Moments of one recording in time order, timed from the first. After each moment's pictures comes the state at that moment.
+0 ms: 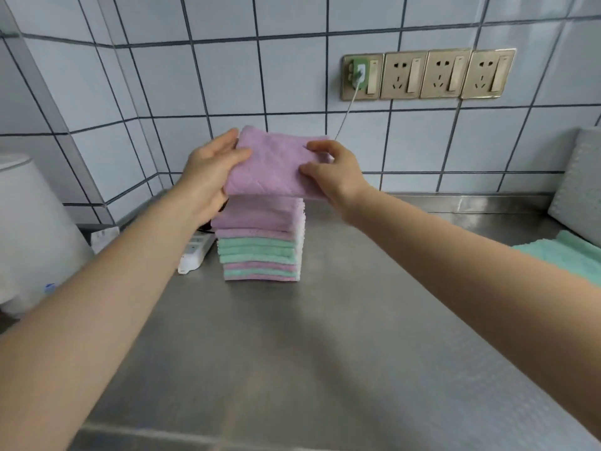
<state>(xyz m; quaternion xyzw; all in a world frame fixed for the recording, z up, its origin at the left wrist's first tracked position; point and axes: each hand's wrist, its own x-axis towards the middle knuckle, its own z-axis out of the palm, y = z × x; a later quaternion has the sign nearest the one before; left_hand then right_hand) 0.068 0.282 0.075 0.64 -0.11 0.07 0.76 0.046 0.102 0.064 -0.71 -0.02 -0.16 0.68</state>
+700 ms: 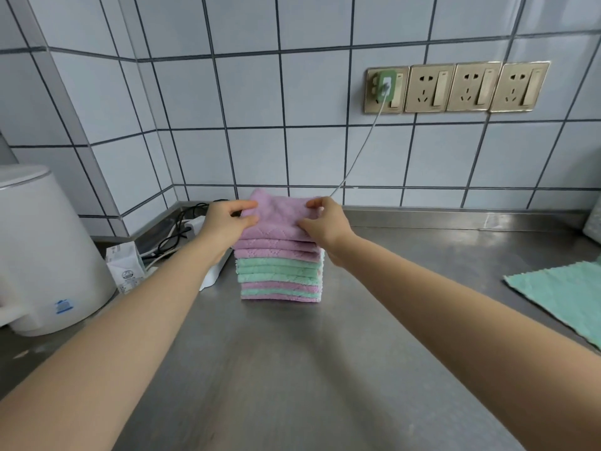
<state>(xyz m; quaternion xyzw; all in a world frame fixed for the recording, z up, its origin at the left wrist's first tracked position) 0.129 0.322 0.002 0.82 -0.08 0.12 0.55 0.100 0.136 -0.002 -0.80 0.03 -0.11 0.59</state>
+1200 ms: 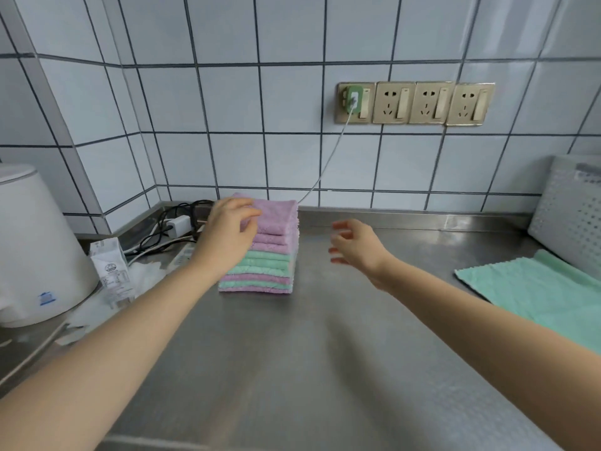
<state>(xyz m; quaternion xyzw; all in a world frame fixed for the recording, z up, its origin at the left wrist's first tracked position) 0.064 0.287 0.008 0.88 -0.22 0.30 0.29 0.022 0.053 -0.010 -0.80 0.04 -0.09 0.59</state>
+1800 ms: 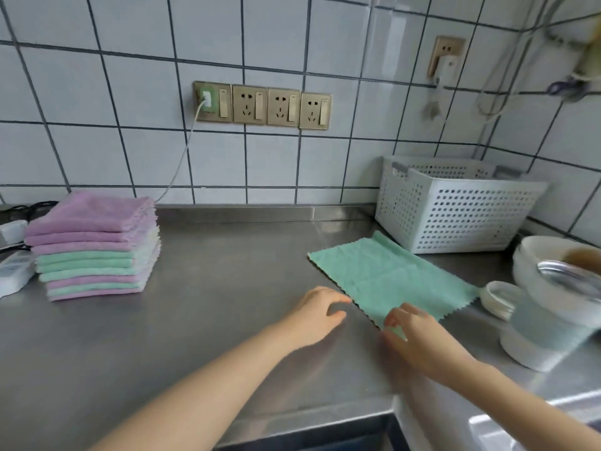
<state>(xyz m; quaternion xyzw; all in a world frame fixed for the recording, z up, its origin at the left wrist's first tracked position) -0.091 -0.039 -0.098 0.82 -0.46 -0.05 0.33 -0.235 -0.212 -0.082 -0.98 0.13 -0.08 0.10</state>
